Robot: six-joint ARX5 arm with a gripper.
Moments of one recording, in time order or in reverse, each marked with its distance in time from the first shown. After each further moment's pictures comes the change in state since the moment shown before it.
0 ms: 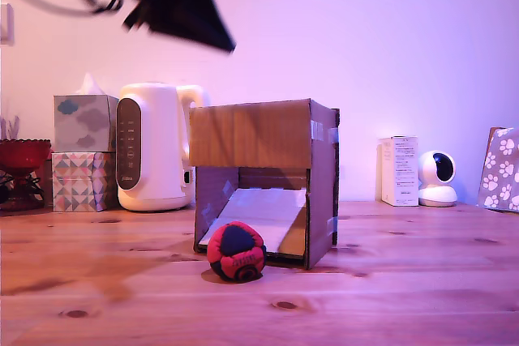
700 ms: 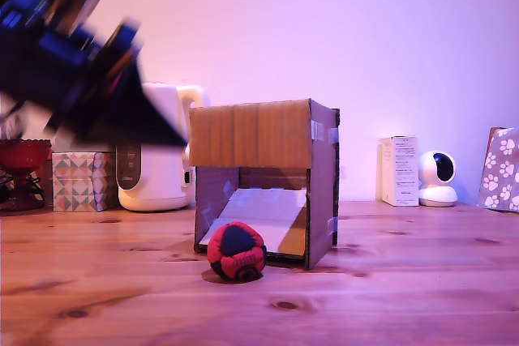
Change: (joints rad) arm 0.000 -0.177 -0.638 0.548 0.040 -0.133
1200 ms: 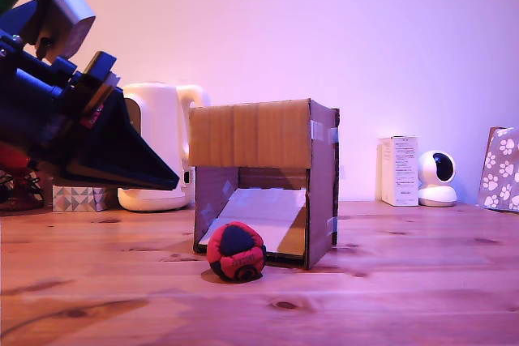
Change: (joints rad) arm -0.020 0.000 -0.043 -0.008 0.022 -0.031
